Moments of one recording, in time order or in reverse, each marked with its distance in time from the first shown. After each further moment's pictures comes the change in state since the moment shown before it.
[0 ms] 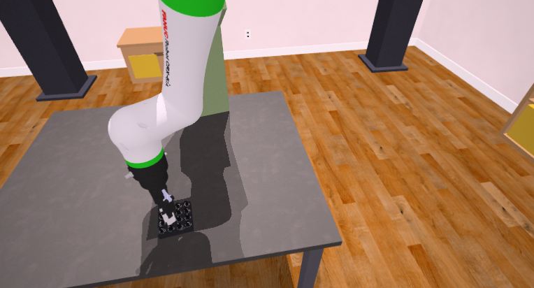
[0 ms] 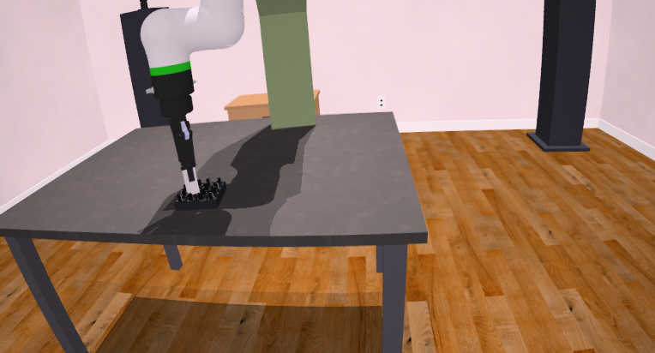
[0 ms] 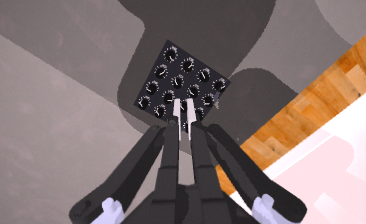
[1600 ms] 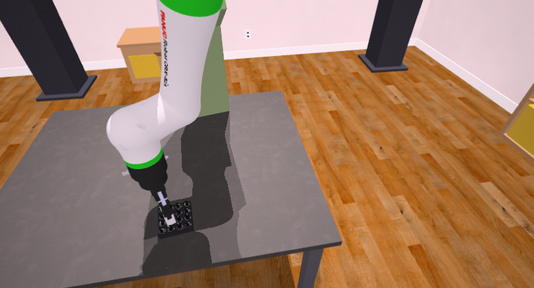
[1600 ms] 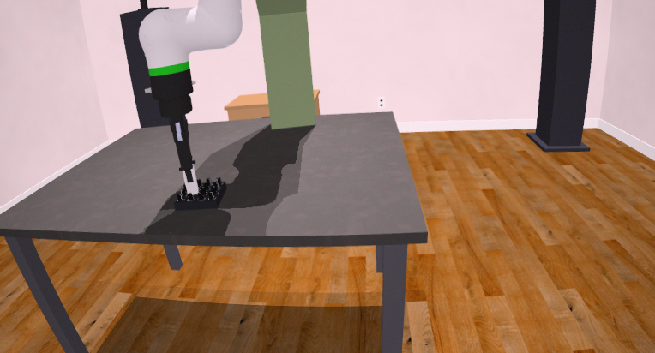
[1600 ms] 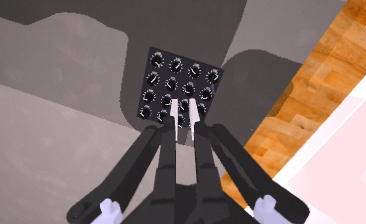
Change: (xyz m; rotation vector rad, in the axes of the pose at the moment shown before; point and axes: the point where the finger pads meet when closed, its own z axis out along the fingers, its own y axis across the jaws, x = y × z) arm 0.000 0.000 0.000 0.003 0.010 0.264
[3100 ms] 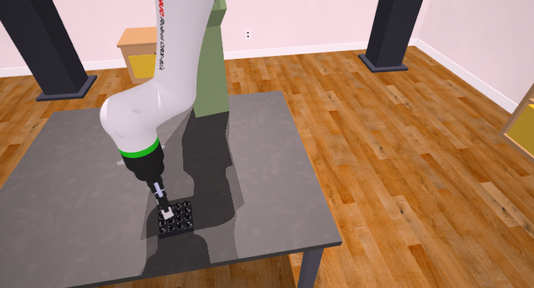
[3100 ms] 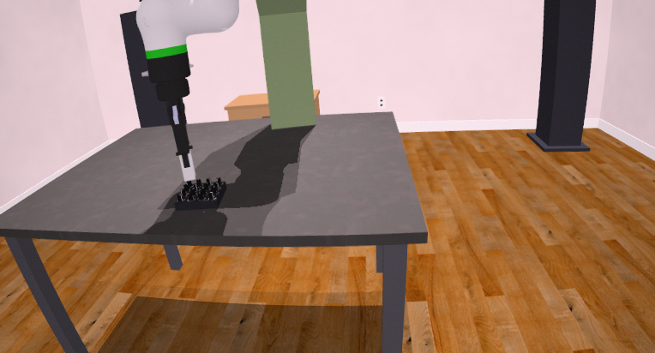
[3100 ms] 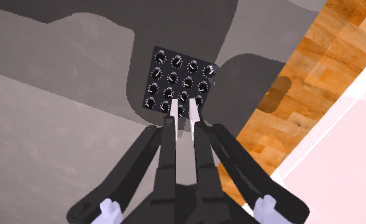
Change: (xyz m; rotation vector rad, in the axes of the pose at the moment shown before) arm 0.000 0.000 -0.038 0.000 0.000 0.000
